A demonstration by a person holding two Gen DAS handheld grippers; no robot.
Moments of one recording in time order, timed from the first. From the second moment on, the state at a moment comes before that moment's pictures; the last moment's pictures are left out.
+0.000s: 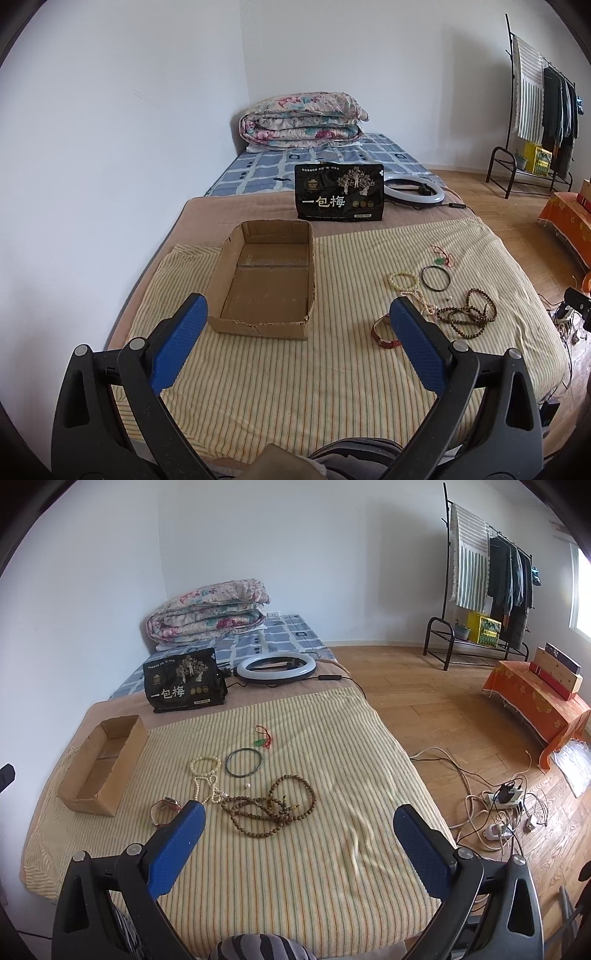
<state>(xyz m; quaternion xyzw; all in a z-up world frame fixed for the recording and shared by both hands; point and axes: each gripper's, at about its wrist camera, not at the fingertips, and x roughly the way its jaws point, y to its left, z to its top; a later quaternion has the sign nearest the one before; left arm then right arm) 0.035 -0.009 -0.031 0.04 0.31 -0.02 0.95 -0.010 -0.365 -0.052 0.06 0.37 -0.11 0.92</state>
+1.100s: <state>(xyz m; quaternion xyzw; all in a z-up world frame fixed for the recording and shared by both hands) 0.149 -0.109 -0.151 0.13 0.45 -0.16 0.87 0.117 -0.363 -0.162 -0.05 0.50 0.03 0.86</state>
